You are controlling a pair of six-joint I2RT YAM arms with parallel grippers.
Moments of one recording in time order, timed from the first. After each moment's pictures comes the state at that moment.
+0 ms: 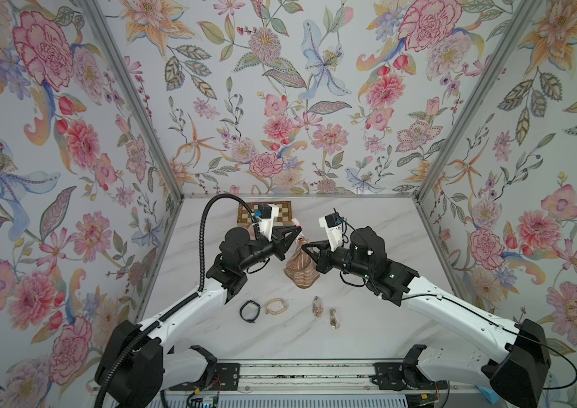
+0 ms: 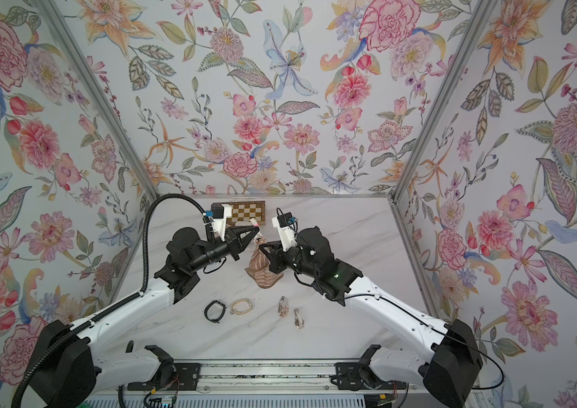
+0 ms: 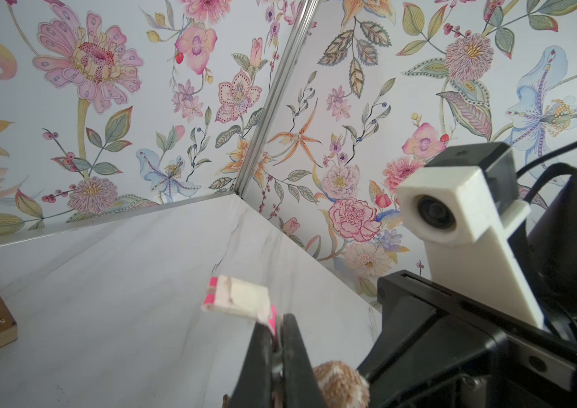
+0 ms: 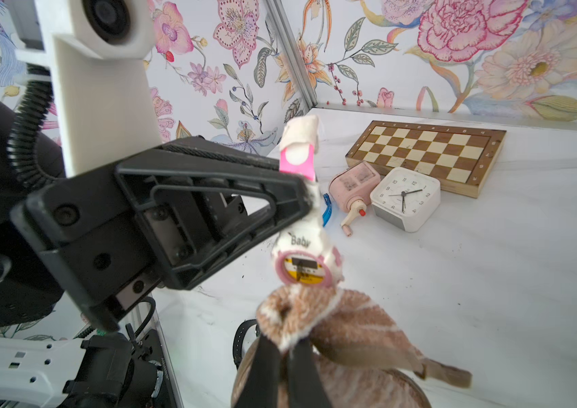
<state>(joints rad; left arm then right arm) -0.55 1.24 0.80 0.48 0.46 -0.44 0.82 1.24 0.99 -0.03 -0.21 0.41</state>
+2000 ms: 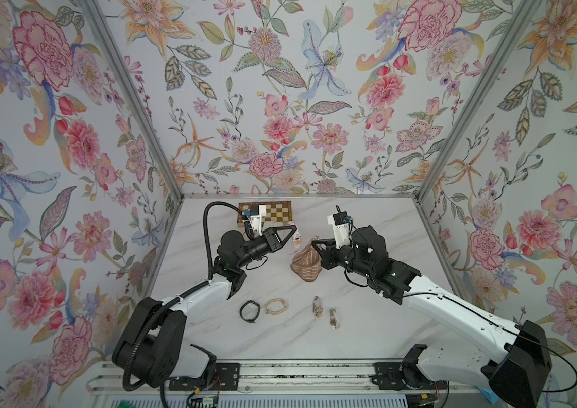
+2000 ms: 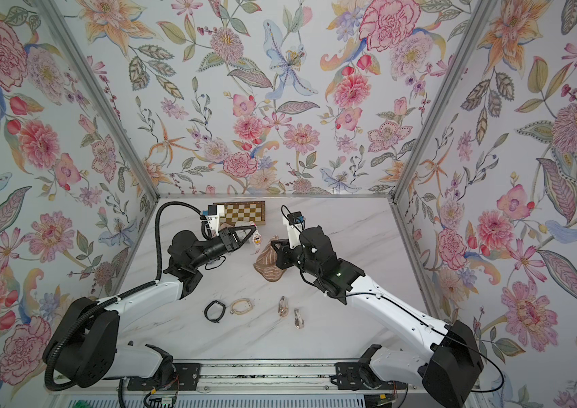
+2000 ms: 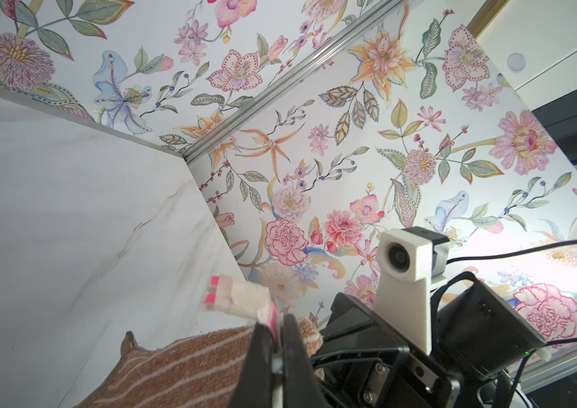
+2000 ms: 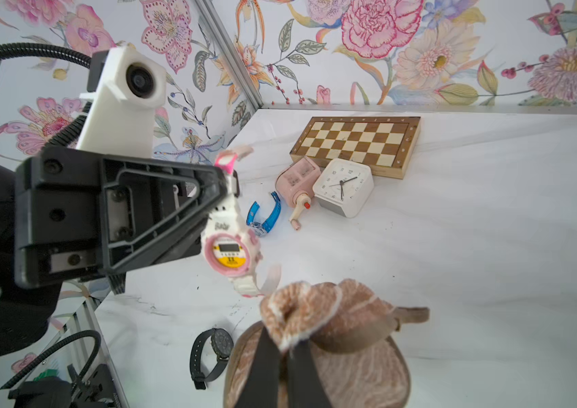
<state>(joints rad) -0.44 1.43 0.71 0.90 0.63 -1.14 0.77 1.21 0.96 -0.12 -0.07 0.42</state>
